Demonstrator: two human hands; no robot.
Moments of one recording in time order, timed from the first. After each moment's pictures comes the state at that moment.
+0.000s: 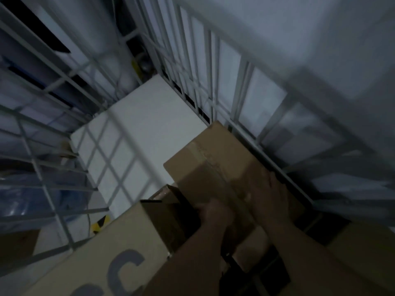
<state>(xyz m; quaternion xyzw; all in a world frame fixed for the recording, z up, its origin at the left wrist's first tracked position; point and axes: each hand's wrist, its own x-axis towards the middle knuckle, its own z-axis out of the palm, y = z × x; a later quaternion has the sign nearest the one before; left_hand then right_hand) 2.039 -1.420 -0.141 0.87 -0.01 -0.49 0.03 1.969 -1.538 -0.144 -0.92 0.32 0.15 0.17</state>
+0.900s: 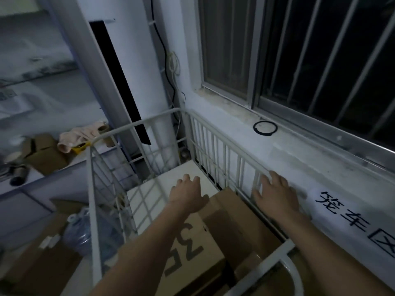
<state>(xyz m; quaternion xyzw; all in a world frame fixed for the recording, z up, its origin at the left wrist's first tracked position) 1.970 -1.264 0.287 0.96 -0.23 -0.14 0.00 1.859 -1.489 0.254 -0.97 0.25 0.01 0.08</state>
